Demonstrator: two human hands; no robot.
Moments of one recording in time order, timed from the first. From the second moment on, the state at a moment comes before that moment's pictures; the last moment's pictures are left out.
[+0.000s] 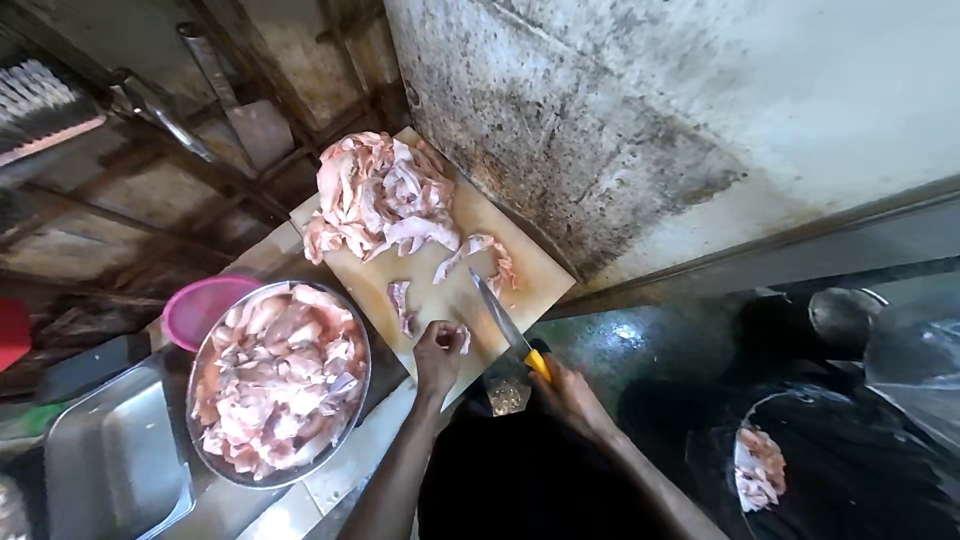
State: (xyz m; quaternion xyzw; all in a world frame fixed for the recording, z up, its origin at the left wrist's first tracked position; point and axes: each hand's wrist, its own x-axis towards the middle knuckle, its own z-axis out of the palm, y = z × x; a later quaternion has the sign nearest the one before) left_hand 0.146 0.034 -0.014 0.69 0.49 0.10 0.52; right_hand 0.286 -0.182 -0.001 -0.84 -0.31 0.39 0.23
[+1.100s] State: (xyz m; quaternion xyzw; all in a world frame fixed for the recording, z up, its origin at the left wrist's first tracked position) left_hand 0.143 0.015 -0.050 0.84 0.42 0.10 0.32; right_hand 0.233 -0.163 0.000 -0.79 -0.26 0.52 0.20
